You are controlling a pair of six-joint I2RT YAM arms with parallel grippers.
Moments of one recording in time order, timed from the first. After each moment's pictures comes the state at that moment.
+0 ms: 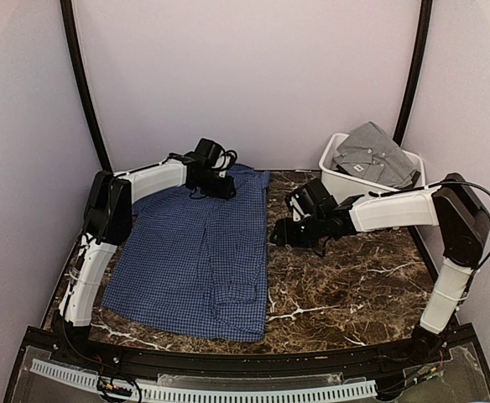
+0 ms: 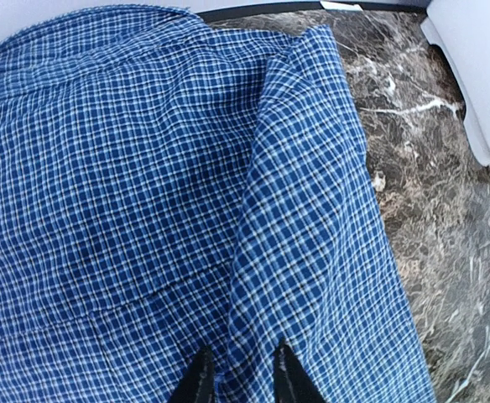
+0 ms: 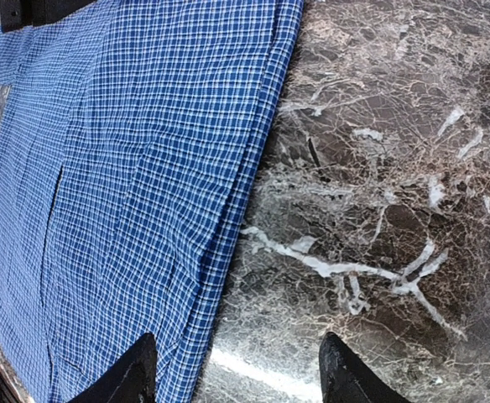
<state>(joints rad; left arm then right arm) -0.51 2.47 2.17 -0.53 0.15 -0.18 0.73 1.78 1.10 -0.19 -0.07 0.58</state>
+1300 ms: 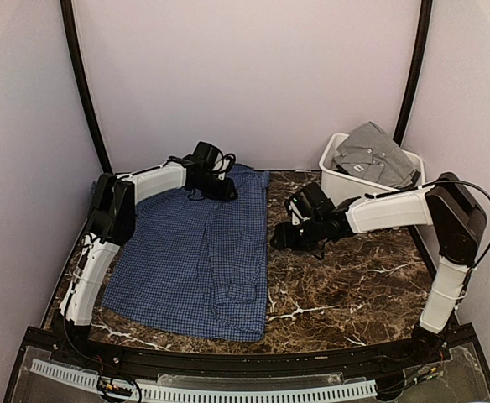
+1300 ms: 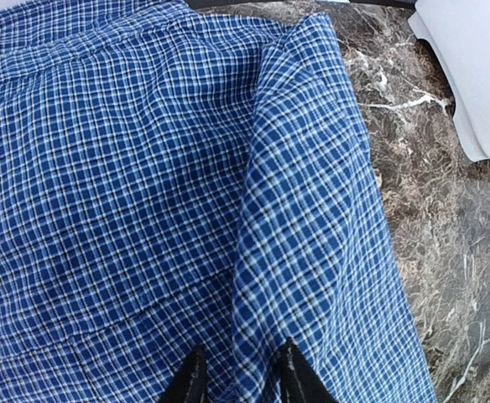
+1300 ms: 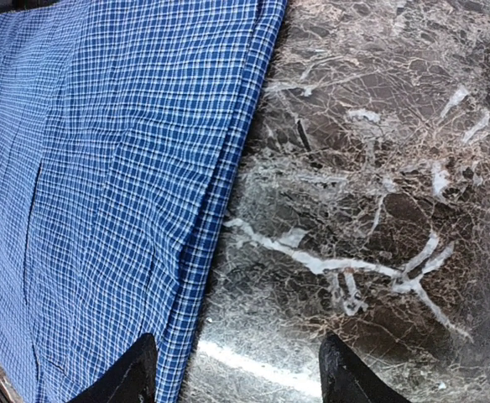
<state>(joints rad) -0.48 2.53 2.22 -0.52 0.26 -0.18 0.73 1.82 1.10 -0.19 -0.07 0.58</state>
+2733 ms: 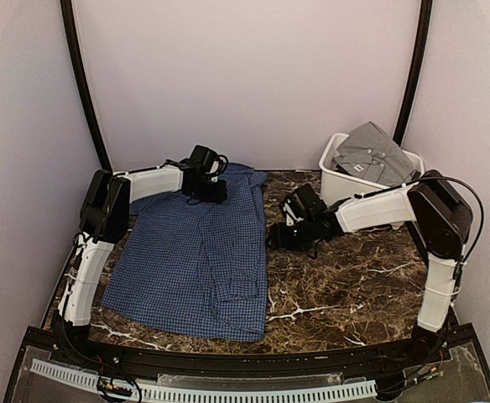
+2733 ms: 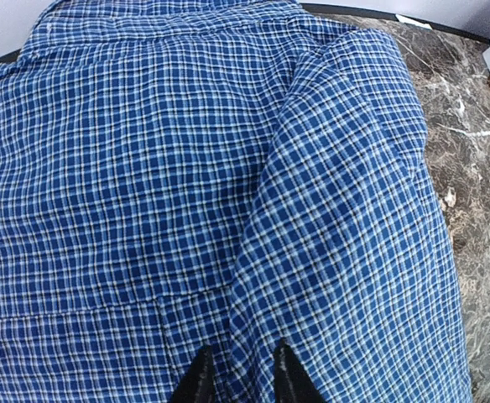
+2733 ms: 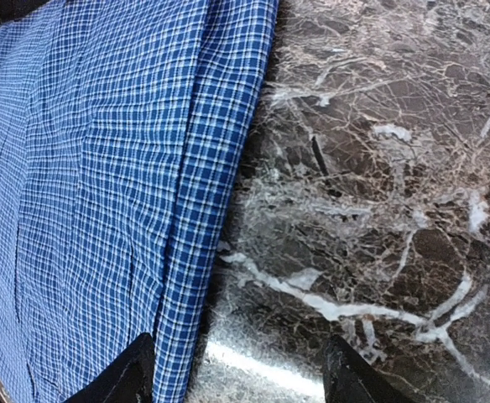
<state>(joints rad) -0.48 2.45 2.05 -0.44 0.04 -0.26 0.72 1.91 1.15 -0.15 -0.10 0.58</state>
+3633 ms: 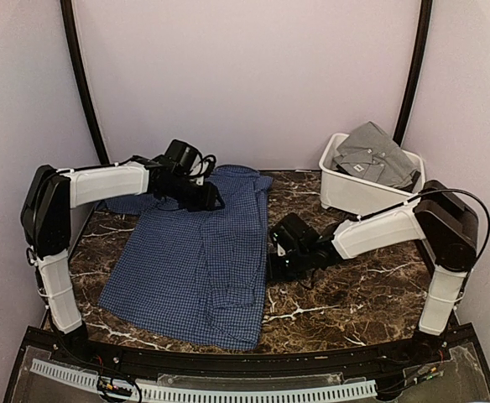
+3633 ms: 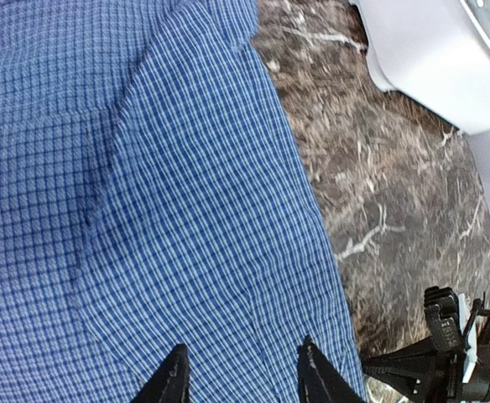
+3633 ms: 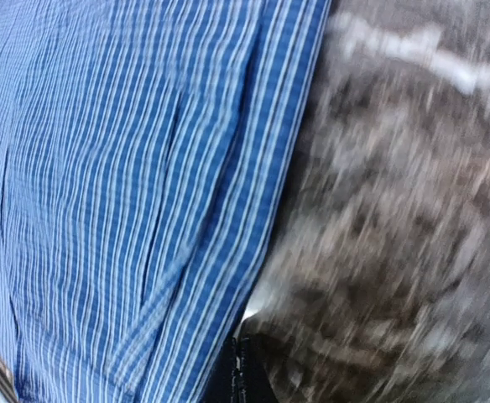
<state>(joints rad) -0.54 1.93 1.52 -0.45 0.24 -0.36 0.91 1.86 1.04 -0.17 -0.04 0.72</state>
